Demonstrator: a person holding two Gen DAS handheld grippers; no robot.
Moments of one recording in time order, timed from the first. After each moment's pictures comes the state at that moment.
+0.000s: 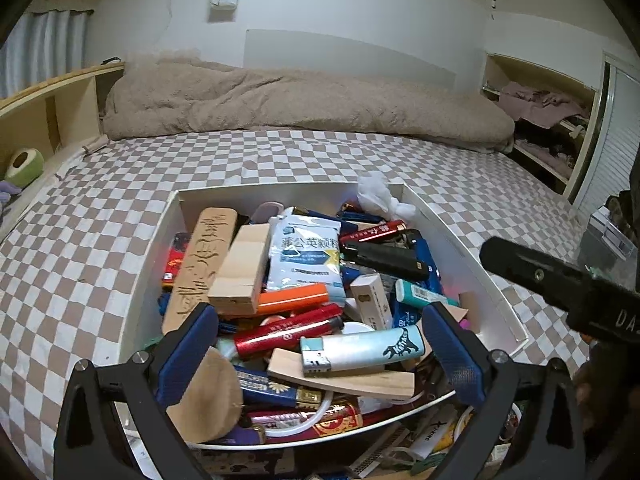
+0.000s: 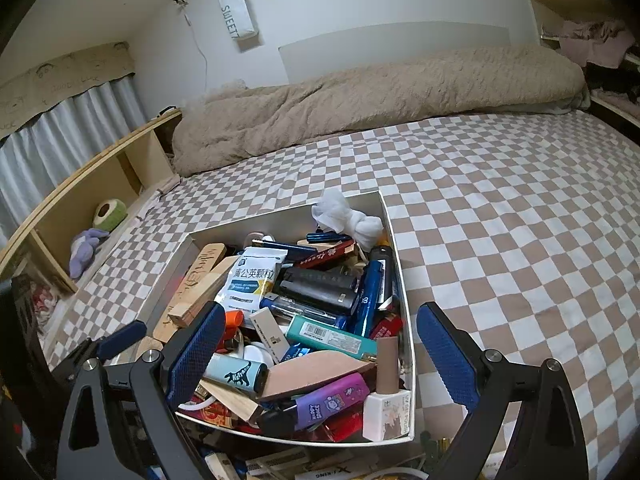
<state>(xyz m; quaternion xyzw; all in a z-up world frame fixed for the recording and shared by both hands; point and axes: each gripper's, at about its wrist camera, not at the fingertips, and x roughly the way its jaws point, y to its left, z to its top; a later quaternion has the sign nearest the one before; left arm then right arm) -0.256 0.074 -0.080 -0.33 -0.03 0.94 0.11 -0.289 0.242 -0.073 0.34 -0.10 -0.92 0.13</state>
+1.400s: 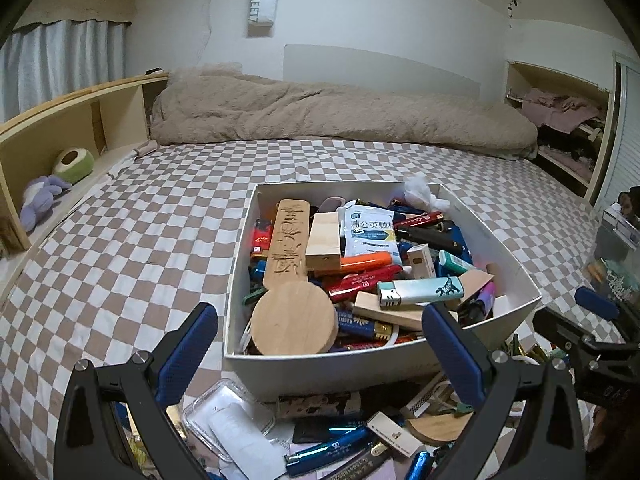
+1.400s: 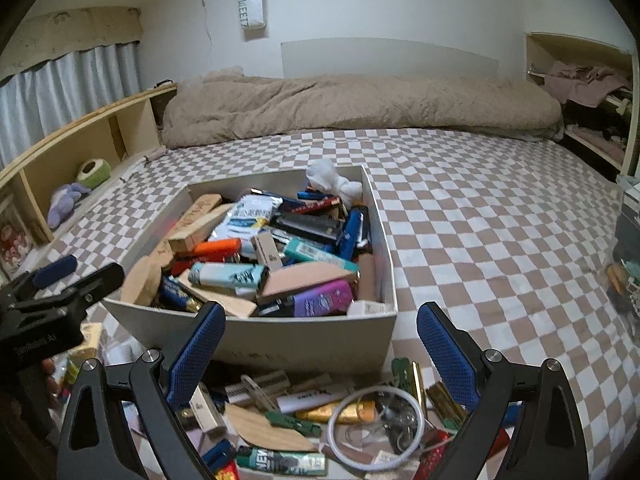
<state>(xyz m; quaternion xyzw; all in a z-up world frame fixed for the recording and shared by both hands) -0.191 0.024 -0.070 -0.31 -0.02 0.95 0.05 -0.203 0.223 -0.084 0.34 -0.02 -0.94 0.07</state>
